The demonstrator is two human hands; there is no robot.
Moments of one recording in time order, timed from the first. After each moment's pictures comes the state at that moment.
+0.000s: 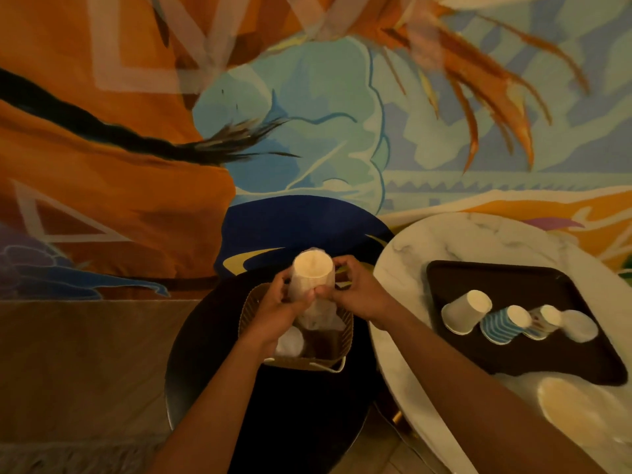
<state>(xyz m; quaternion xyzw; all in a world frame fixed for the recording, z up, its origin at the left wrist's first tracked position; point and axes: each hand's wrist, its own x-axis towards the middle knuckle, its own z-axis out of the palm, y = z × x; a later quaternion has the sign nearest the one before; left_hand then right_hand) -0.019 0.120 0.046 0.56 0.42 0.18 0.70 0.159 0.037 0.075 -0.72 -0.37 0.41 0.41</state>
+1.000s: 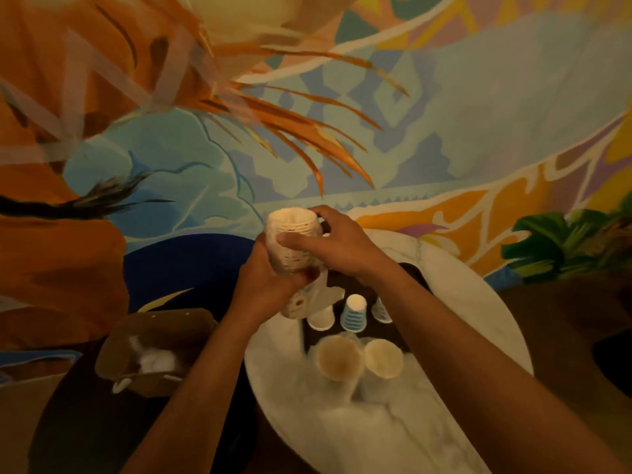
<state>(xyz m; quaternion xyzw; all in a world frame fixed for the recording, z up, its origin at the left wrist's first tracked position) 0.193 -0.138 0.217 0.76 0.35 0.27 0.47 0.328 -0.221 0.262 -0.72 -0.44 0.22 0.49</state>
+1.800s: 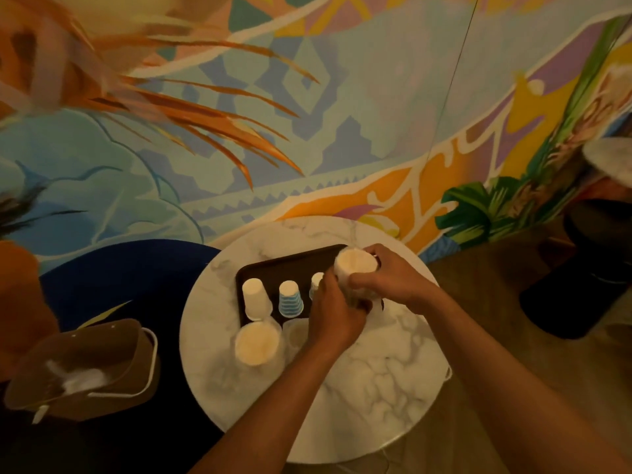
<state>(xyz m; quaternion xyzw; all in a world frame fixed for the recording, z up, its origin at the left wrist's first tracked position) 0.336 -0.336 0.122 0.83 0.28 0.19 0.45 0.446 -0.427 0.188 -0.84 -0.27 0.22 0.40</state>
